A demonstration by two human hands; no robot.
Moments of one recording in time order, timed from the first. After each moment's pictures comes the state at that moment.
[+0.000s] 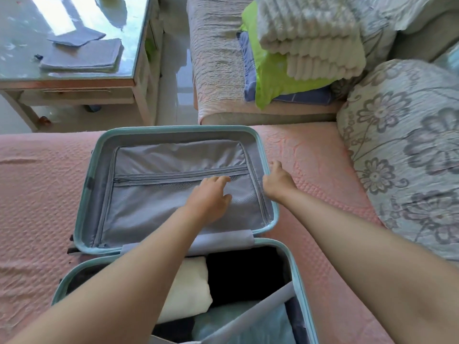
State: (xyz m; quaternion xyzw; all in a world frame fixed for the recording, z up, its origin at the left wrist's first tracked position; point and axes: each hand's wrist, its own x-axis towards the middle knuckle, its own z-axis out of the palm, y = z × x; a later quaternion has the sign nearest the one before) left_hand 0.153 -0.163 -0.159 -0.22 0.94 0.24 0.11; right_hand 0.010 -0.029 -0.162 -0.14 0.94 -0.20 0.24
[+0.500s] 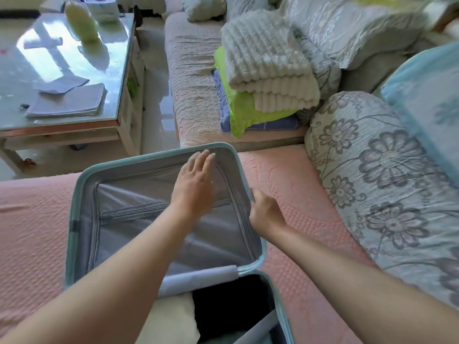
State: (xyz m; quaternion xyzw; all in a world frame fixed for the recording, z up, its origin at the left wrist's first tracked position) left_hand 0.106 -0.170 -0.067 -0.16 0.97 0.13 -0.11; right_hand 0.036 0.011 -0.112 -0.24 0.91 -0.31 0.14
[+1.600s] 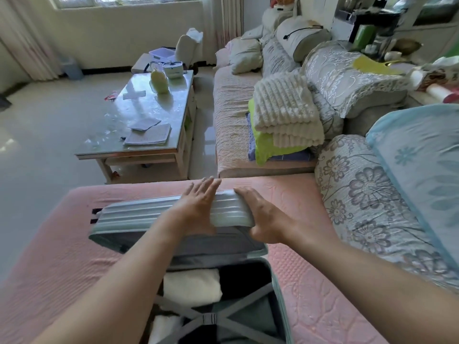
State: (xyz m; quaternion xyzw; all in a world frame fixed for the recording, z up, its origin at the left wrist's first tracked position) left_hand 0.267 -0.098 0.156 -0.16 0.98 0.05 0.14; right_hand 0.138 0.084 0.116 -0.54 0.76 -0.31 0.20
